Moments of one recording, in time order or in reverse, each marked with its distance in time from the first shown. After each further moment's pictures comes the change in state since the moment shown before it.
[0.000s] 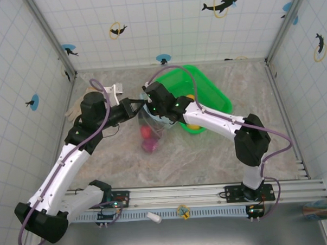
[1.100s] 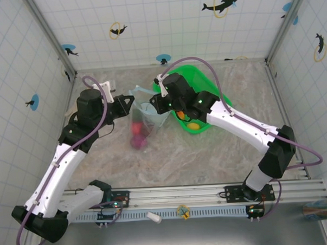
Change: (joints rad) left arm -0.002 0.009 0.126 -0.193 -0.268 0.185; right arm -0.048 -0.251 -0.041 -0.158 0.011 -0.151
